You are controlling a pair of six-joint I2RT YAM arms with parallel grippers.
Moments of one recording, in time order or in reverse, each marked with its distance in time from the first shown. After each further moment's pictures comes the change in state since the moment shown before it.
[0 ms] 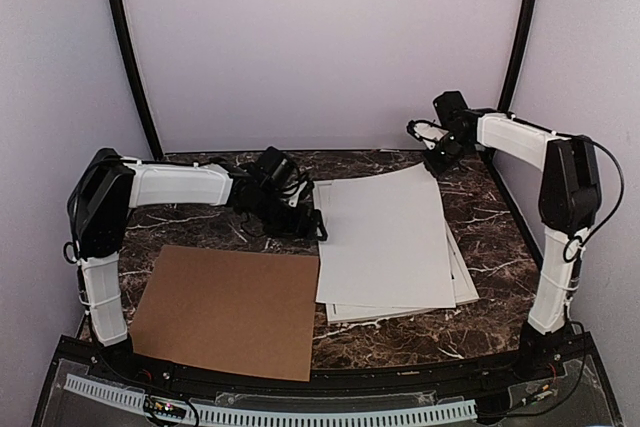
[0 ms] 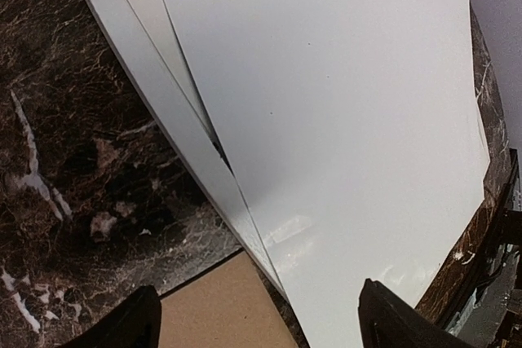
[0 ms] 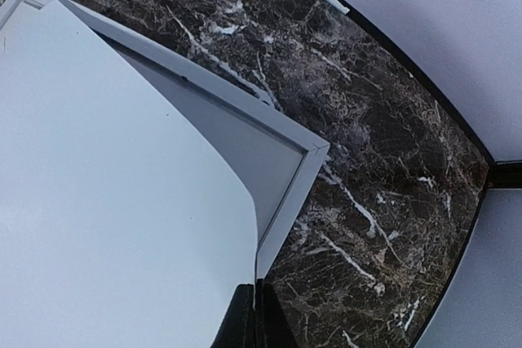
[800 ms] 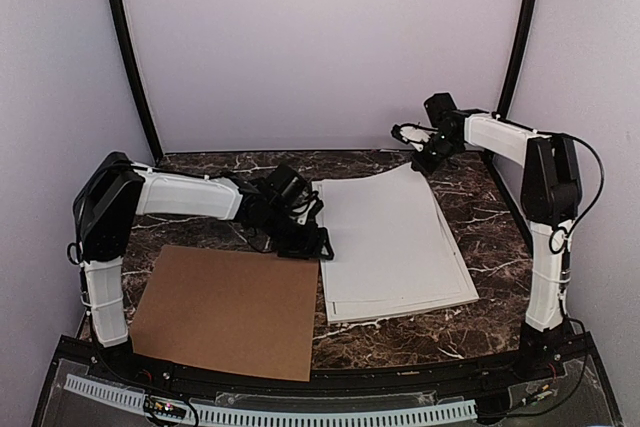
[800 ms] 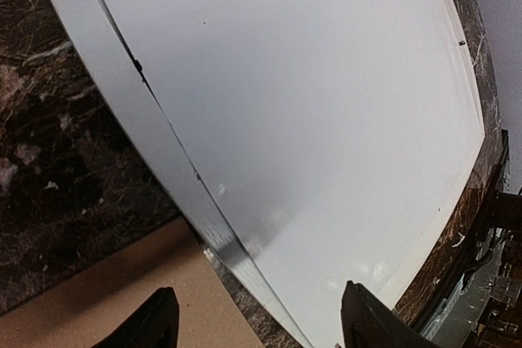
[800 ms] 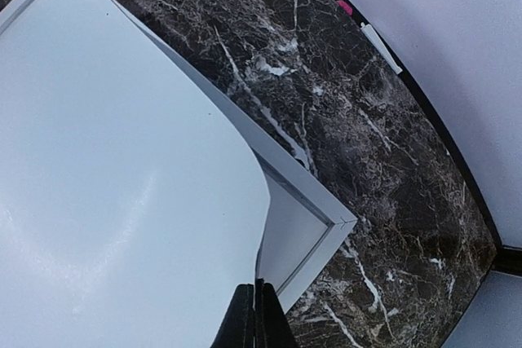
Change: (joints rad) left arm -0.068 0.020 -0.051 0.032 0.048 -0.090; right arm 0.000 0.150 0.151 0.007 -0.118 -0.177
